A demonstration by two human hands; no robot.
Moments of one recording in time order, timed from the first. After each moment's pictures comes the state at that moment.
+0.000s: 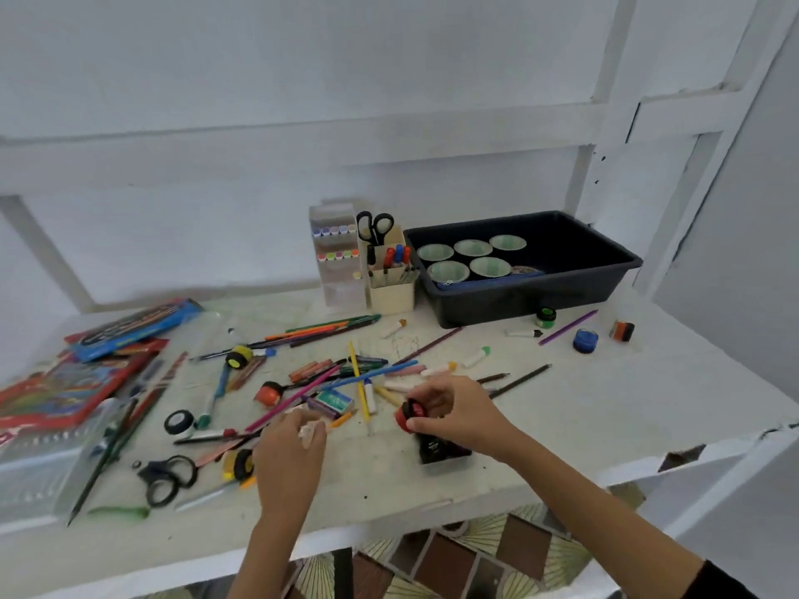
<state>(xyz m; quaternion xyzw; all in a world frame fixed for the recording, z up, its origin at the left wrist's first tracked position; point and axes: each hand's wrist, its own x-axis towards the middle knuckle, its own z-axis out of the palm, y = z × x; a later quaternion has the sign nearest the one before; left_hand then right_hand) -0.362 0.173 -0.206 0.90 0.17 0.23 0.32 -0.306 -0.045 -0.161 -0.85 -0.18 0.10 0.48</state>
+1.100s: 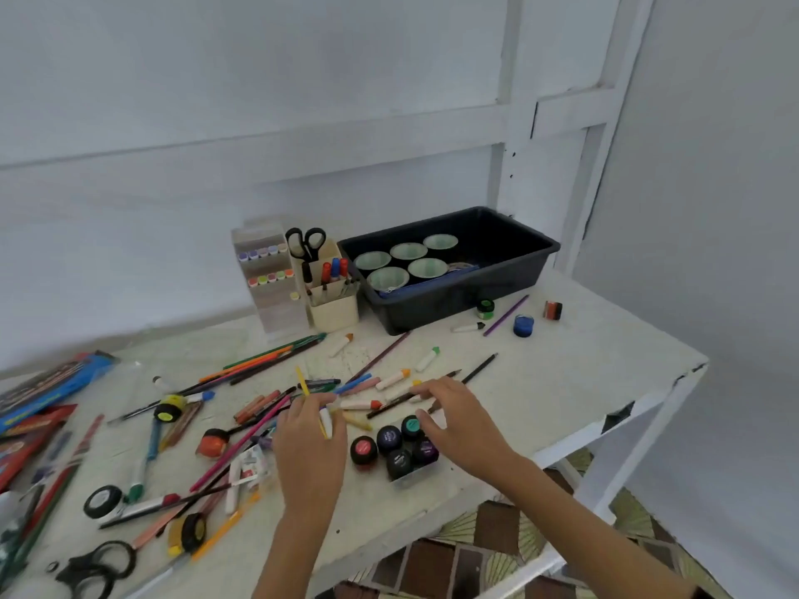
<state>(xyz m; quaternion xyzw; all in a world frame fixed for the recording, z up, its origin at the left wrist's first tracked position) -0.325 0.115 -0.179 0.91 0.05 0.23 0.34 -0.316 -0.074 -0.187 -0.93 -0.13 -0.09 0.34</state>
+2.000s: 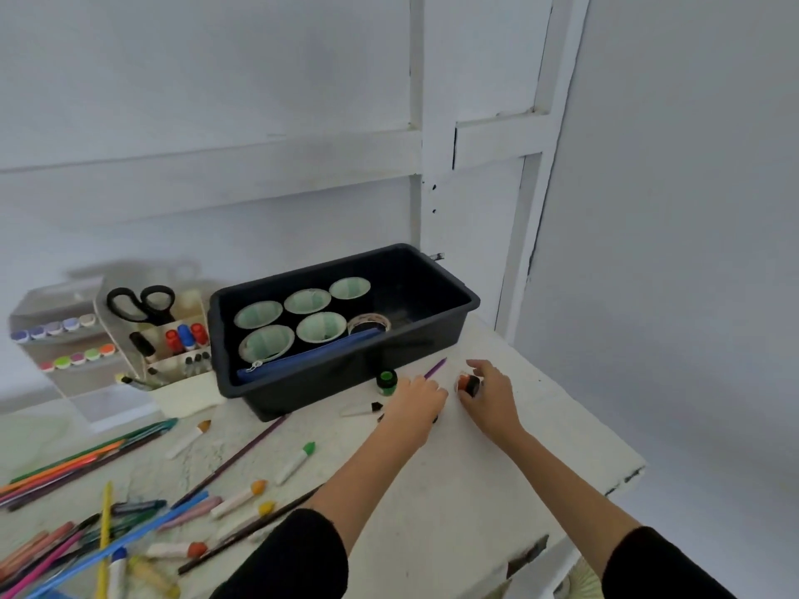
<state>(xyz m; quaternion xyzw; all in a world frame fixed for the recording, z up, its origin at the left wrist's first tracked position) -0.120 -0.195 -0.176 0.93 -0.33 -0.04 -0.14 -0.127 -0.324 -0.226 -0.90 0.15 -0.12 0.39</state>
